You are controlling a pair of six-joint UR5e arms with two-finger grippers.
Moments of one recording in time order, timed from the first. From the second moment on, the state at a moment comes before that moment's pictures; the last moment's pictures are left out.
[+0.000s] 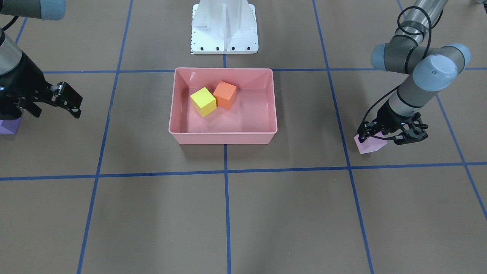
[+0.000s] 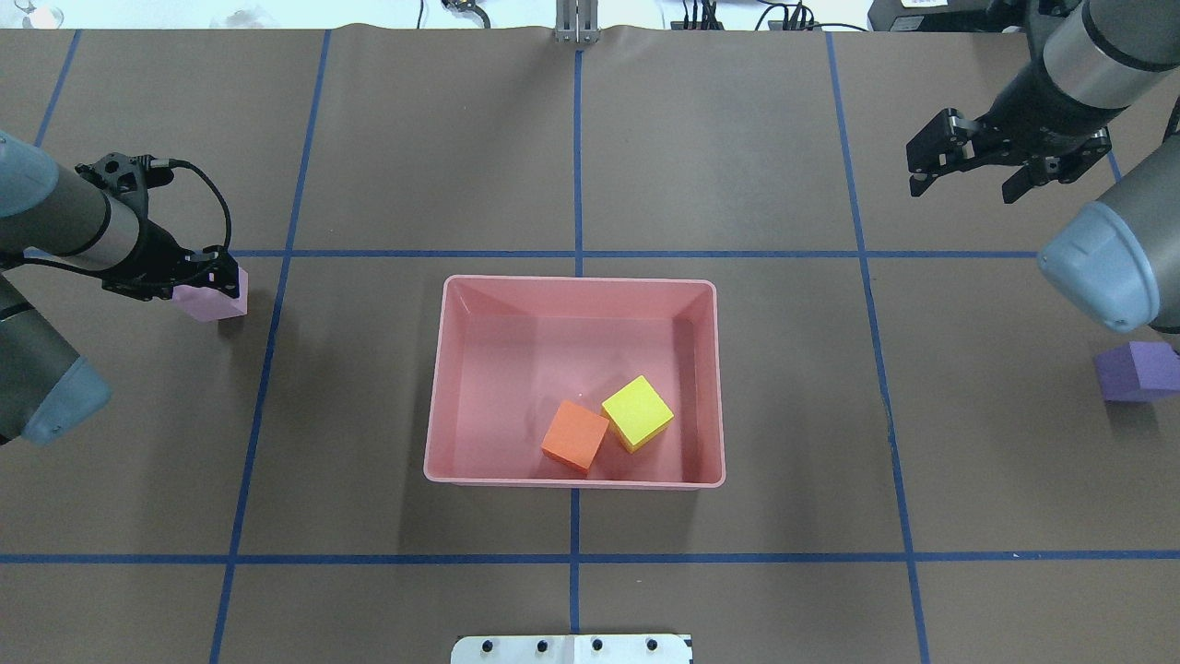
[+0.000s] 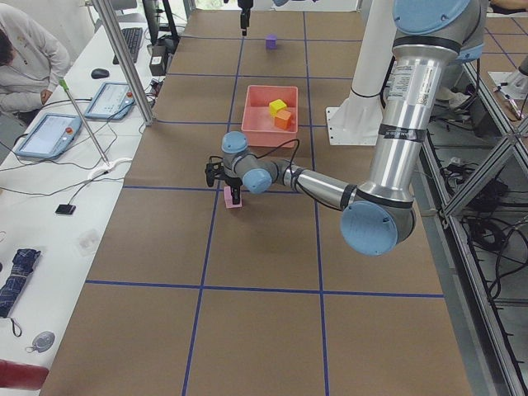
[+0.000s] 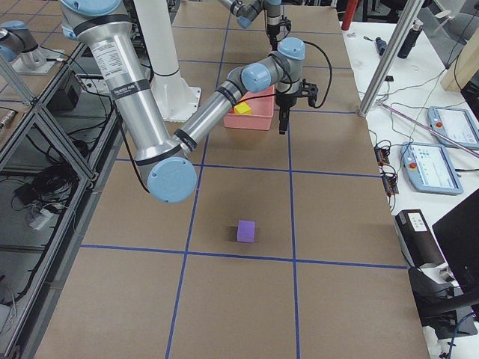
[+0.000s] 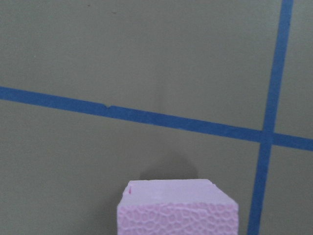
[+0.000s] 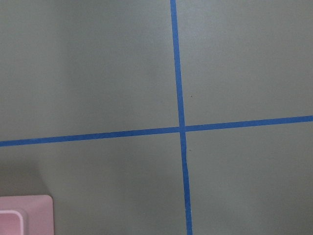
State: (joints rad) left arm -0.89 -1.77 -1.64 -2.02 -2.11 -1.08; right arm 1.08 -1.20 1.98 -1.87 2.21 0.73
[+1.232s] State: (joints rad) left arm -0.56 -2.24 -1.89 -1.49 -1.99 -1.37; right arm 1.22 -1.76 1.98 -1.46 2.21 0.30
